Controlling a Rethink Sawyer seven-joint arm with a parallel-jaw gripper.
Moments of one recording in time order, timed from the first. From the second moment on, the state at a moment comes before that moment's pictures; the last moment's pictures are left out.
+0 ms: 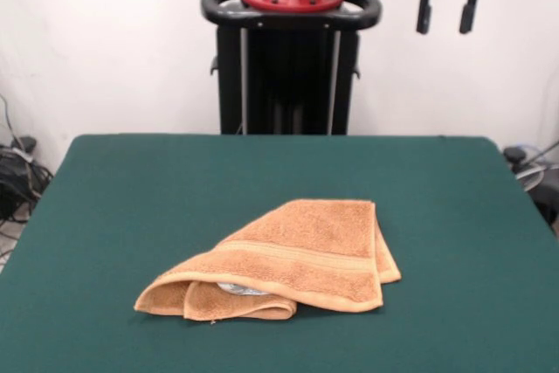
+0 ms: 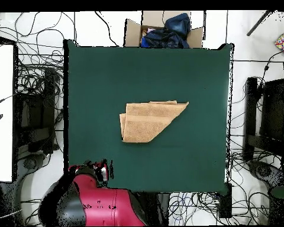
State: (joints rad) arm 0.08 -1.21 -0.06 2.22 0.05 0.40 1.58
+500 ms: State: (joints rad) arm 0.08 -1.21 -0.06 2.22 0.05 0.40 1.58
